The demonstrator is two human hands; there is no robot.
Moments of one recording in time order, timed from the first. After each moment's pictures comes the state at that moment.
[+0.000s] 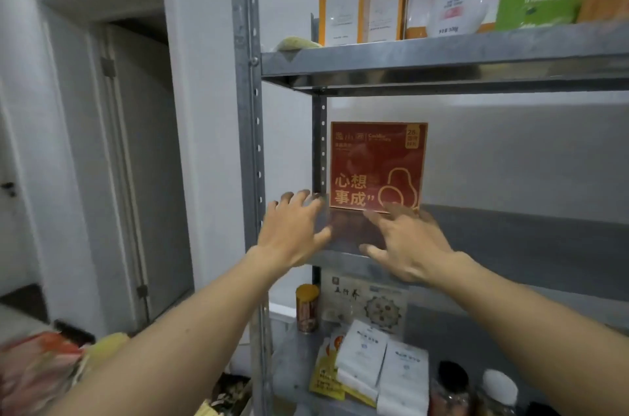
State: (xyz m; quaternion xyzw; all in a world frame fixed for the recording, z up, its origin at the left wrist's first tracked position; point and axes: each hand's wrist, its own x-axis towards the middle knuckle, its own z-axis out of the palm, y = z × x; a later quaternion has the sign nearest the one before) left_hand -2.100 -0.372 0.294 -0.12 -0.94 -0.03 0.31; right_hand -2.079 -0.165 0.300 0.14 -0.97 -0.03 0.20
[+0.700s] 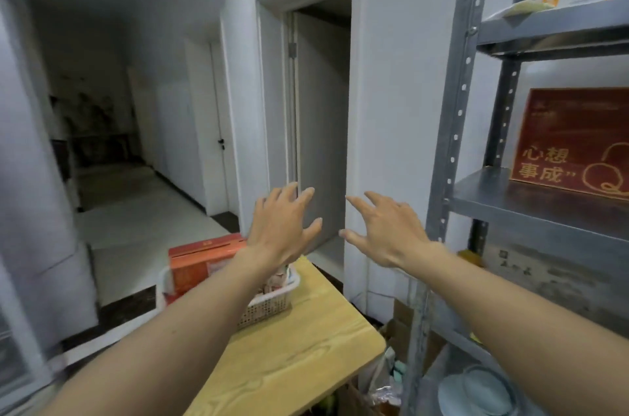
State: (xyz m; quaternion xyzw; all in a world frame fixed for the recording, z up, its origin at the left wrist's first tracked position) left_hand -1.857 -0.620 0.246 0.13 -0.94 -0.01 0.31; right_hand -1.943 -0.444 0.259 0.39 -0.90 0.07 0.18
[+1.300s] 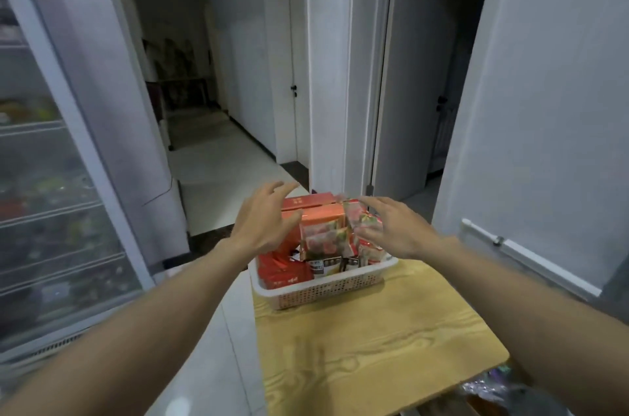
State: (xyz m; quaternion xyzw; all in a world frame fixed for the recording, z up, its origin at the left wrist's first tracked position) left_hand -1.808 -0.889 0.145 0.25 -0.93 -0.12 0.26; right_hand -1.964 -0.691 0.163 0.52 -0.84 0.15 -0.01
